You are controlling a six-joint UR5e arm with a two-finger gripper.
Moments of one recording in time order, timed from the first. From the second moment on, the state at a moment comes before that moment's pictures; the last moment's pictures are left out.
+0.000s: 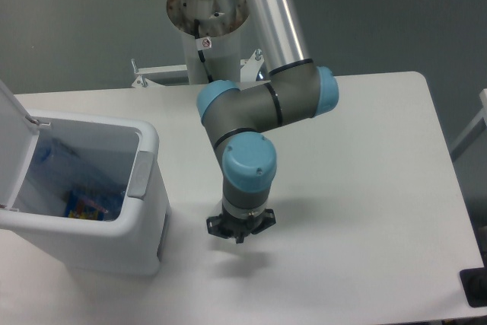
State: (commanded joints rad) arm 2.36 -2.12 -1.41 -1.02 1.41 0.12
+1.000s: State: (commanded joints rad) arm 2.48 -2.08 -1.15 -0.99 1.07 0.02
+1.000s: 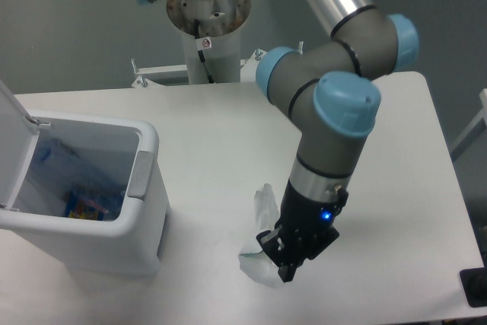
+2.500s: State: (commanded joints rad) arm 2.25 -1.88 -1.29 -0.98 0.88 -0.02
